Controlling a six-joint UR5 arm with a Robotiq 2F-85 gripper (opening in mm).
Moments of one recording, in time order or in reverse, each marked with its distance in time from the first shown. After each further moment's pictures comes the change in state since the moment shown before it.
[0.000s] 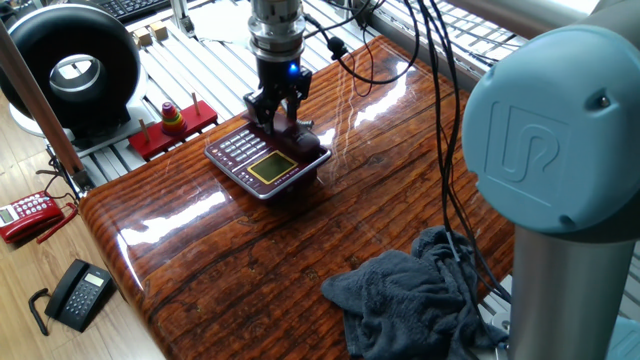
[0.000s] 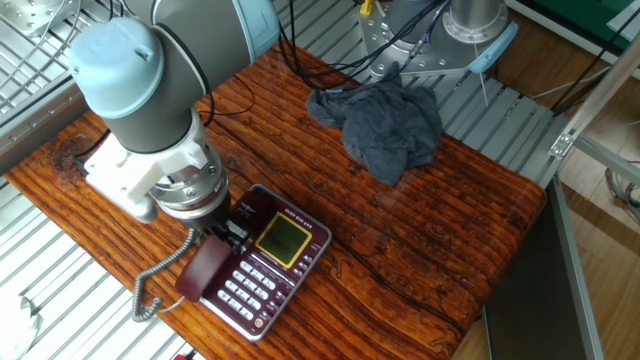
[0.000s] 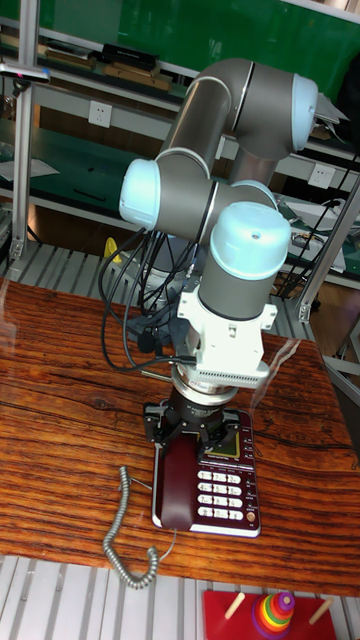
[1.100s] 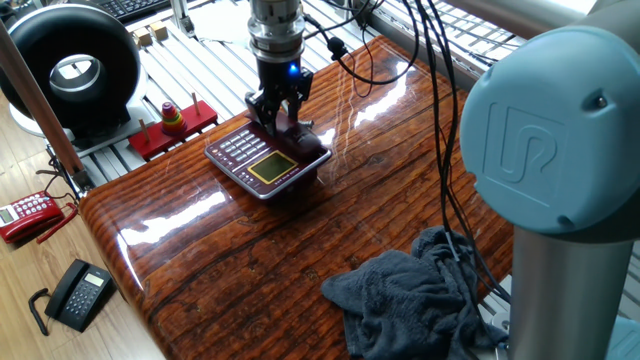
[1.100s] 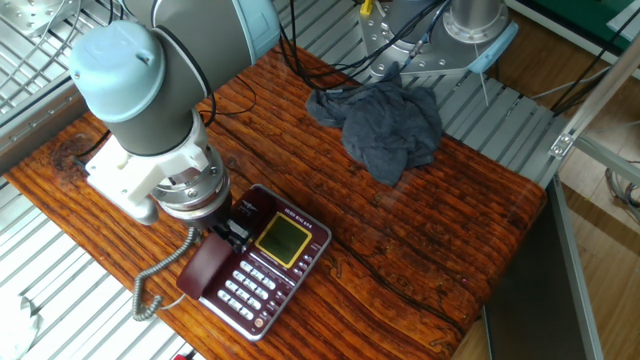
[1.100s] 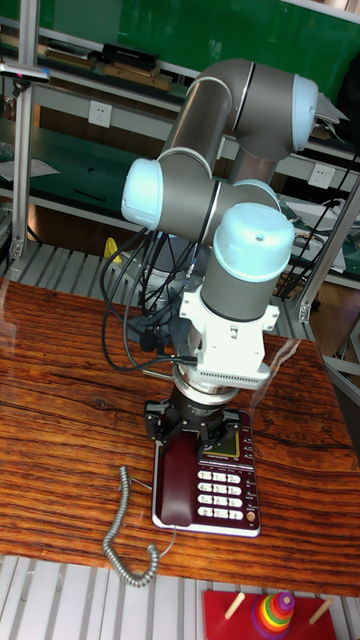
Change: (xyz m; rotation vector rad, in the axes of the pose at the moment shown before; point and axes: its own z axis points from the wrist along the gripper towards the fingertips) arm 0.006 -0.001 0.000 0.010 0.021 0.017
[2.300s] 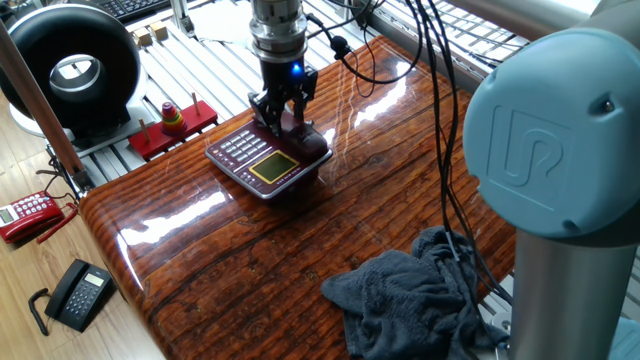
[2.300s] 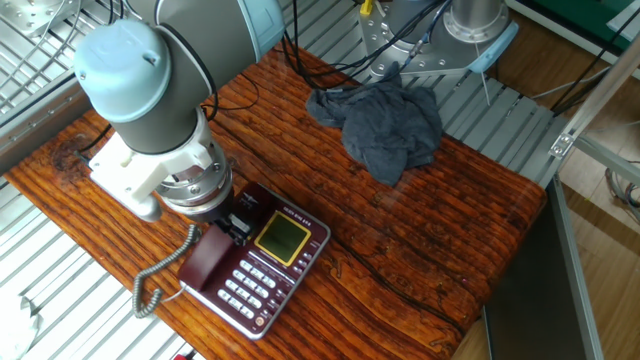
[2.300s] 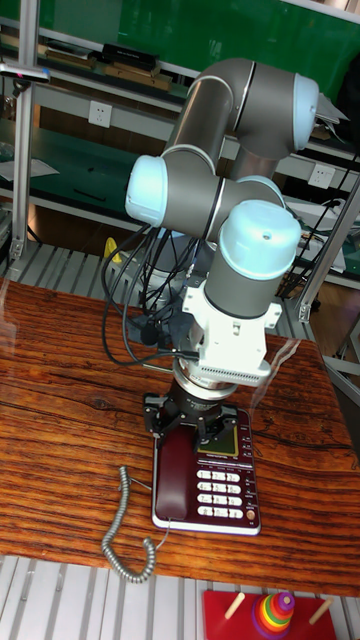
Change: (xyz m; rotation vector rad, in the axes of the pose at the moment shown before) arm 0.006 -0.001 -0.003 0.014 0.011 0.006
